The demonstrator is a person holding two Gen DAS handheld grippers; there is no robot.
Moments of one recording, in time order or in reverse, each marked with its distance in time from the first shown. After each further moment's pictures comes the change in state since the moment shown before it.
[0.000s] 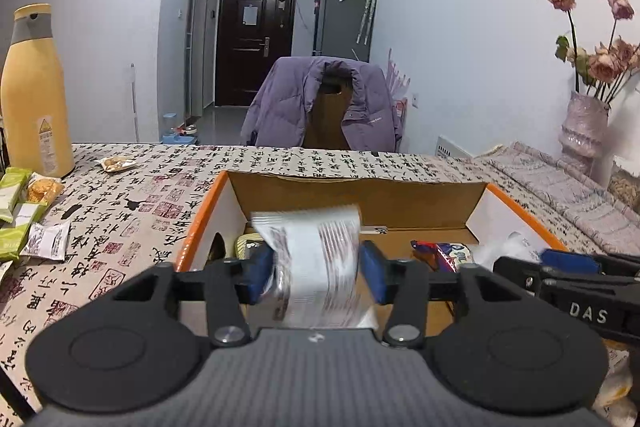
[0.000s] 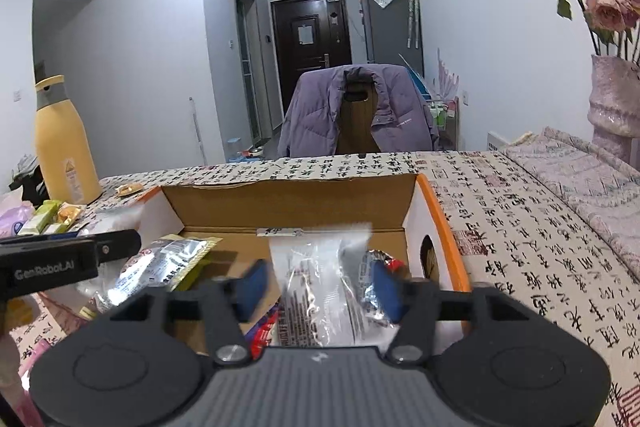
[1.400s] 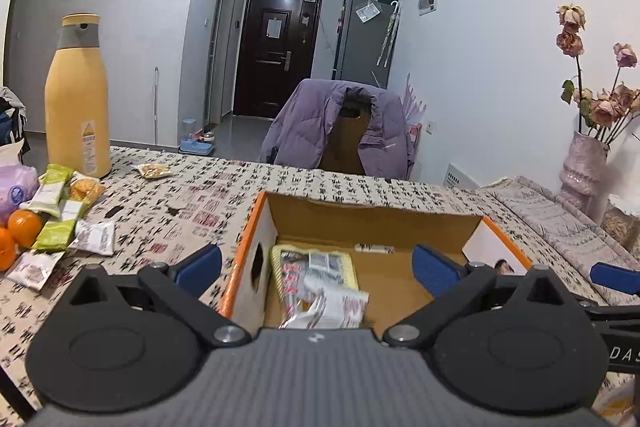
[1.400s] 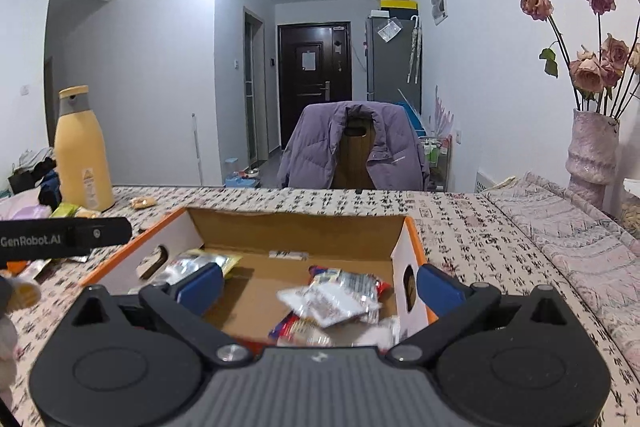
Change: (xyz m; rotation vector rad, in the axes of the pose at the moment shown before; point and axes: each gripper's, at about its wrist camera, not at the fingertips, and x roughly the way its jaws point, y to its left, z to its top) left arm -0.070 0.018 0.009 -0.072 -0.043 0.033; right arm -0.078 0.026 0.005 -0.087 -0.079 -0.033
